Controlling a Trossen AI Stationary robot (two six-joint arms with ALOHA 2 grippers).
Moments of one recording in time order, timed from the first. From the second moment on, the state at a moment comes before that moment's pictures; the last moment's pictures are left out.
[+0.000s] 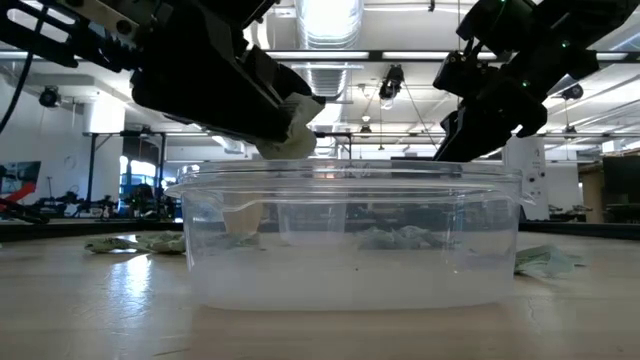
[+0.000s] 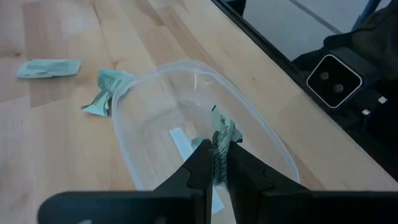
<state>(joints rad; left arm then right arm) -0.40 1.76 0.90 0.32 0.10 -0.01 -0.02 1.24 0.55 -0.07 0.12 0.02</state>
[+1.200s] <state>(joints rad) -0.49 1.34 0.79 -0.11 -0.43 -0.17 -0.02 1.52 0.55 0.19 0.03 0.05</state>
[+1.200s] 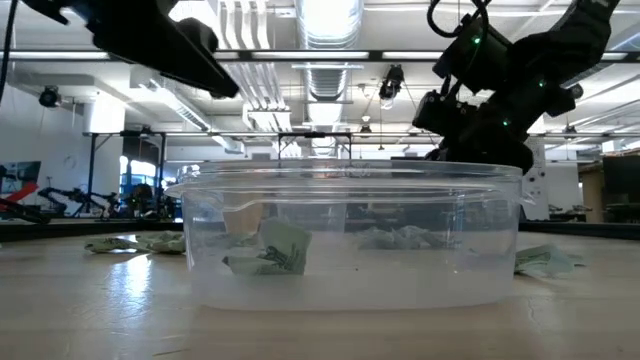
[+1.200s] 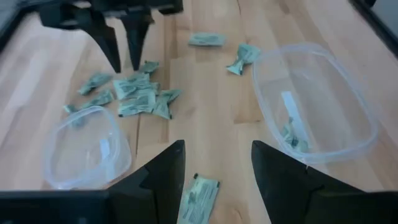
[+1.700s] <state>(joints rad) -0.52 1.29 0.73 -0.11 -0.50 -0.20 -0.02 1.56 0.55 0.21 0.03 0.10</state>
